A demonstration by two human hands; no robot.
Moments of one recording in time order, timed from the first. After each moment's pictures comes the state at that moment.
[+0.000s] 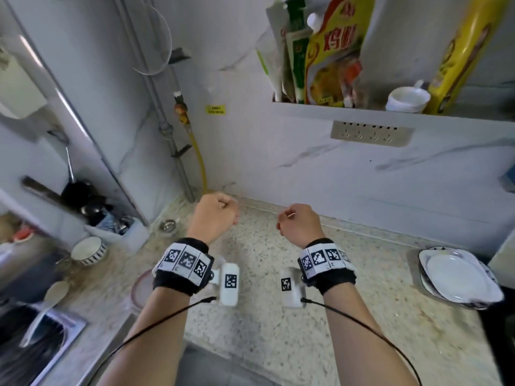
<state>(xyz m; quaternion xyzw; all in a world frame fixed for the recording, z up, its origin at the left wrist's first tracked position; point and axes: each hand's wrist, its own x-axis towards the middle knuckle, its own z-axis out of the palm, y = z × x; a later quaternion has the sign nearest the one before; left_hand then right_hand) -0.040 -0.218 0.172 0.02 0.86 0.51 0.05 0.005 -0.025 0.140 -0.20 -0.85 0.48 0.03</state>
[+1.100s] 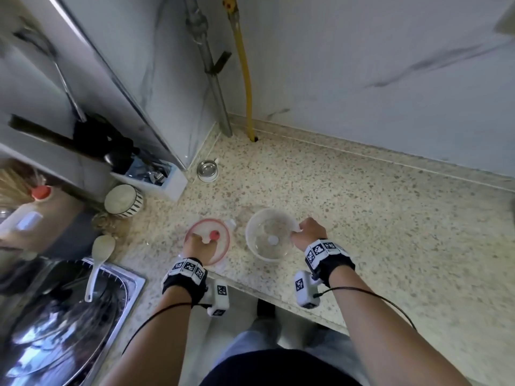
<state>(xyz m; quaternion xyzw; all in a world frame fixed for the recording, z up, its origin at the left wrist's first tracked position) -0.124 -0.473 -0.100 -0.24 0.89 0.28 0.26 -0.073 -0.199 -0.059 -0.34 -0.83 0.37 -0.26</state>
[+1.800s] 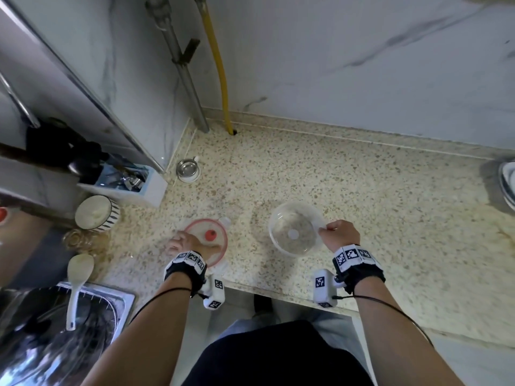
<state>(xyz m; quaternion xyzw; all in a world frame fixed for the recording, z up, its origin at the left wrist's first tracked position) -0.146 -0.465 -0.130 -0.23 0.91 0.07 0.35 -0.022 -0.155 -0.079 -0.50 -0.78 0.36 -0.14</state>
